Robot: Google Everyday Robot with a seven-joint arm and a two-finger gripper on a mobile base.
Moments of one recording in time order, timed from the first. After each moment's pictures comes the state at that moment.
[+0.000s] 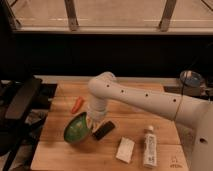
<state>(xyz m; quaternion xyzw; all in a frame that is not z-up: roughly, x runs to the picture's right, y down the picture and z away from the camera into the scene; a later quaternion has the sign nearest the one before) -0.059 0.191 0.703 -0.36 -0.32 -0.39 0.79</state>
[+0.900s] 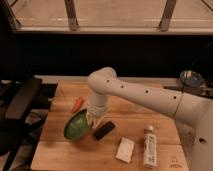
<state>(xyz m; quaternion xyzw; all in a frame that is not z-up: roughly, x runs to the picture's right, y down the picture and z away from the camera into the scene) -0.055 0.172 0.697 -0.35 -0.31 -0.39 0.79</state>
